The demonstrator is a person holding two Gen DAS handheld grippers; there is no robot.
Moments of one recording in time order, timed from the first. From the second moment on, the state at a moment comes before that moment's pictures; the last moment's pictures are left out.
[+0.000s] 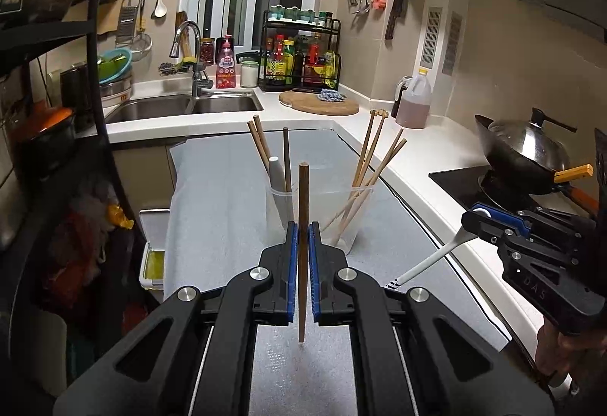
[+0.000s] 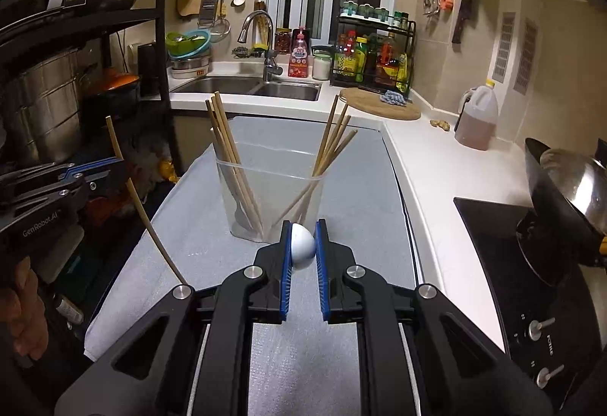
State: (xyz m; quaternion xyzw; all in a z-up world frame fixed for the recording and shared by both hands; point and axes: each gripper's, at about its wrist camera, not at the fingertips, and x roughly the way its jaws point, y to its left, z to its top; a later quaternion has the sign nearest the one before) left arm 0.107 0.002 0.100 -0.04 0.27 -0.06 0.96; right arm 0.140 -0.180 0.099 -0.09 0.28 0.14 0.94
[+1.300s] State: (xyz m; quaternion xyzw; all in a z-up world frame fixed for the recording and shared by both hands) left arm 0.238 -0.010 0.204 -0.03 0.24 -0.11 0.96; right arm 0.268 -0.154 0.179 -0.10 0.24 0.19 0.95
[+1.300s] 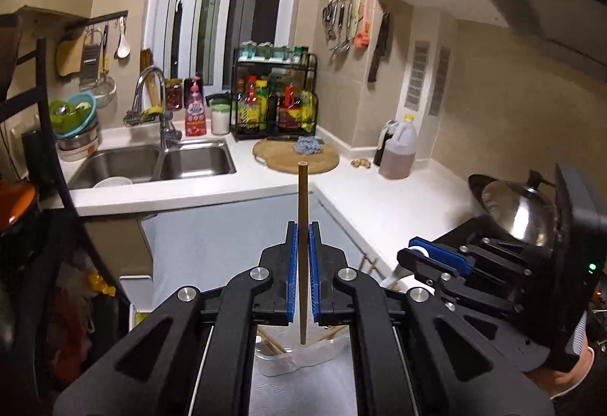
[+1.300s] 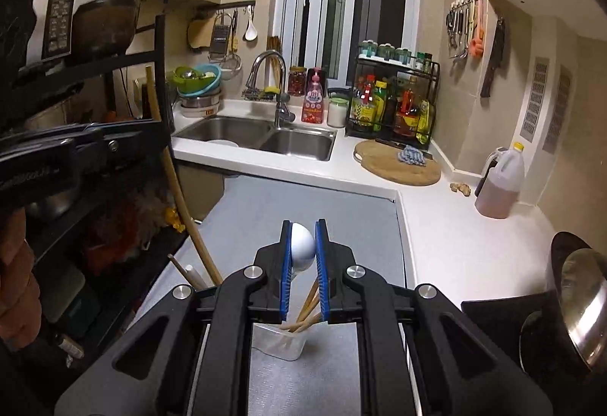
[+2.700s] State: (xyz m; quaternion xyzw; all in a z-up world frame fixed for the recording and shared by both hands) left arm 0.076 0.003 0.079 -0.06 0.21 -0.01 0.97; right arm 0.121 -0.204 0.083 -0.04 0.24 0.06 0.97
